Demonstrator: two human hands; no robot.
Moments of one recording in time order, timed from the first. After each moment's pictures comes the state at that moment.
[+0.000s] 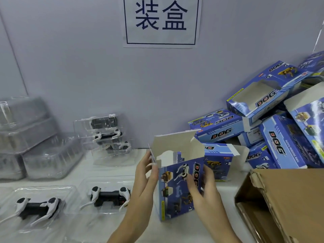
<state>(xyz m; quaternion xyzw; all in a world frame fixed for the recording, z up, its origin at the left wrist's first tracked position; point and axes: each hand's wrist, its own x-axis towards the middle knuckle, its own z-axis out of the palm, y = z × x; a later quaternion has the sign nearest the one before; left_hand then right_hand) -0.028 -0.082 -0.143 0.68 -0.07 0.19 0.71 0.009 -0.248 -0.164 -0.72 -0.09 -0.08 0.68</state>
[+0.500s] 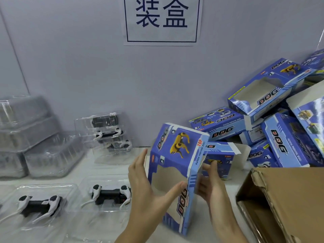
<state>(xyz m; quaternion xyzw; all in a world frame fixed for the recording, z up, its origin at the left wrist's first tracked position) -0.033 -0.094 -0.151 0.77 -0.03 0.33 0.54 0.010 -0.253 -0.148 -0.62 -0.06 -0.02 0.78</state>
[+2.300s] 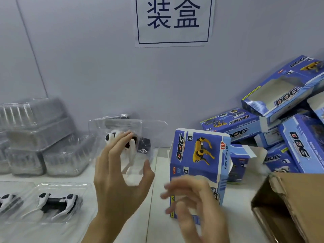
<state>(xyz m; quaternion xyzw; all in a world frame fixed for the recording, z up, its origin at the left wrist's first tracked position) -0.045 -0.024 -0.100 0.74 -0.11 0.63 0.21 -0.081 -0.205 -0.099 -0.63 -0.26 -0.12 0.72</state>
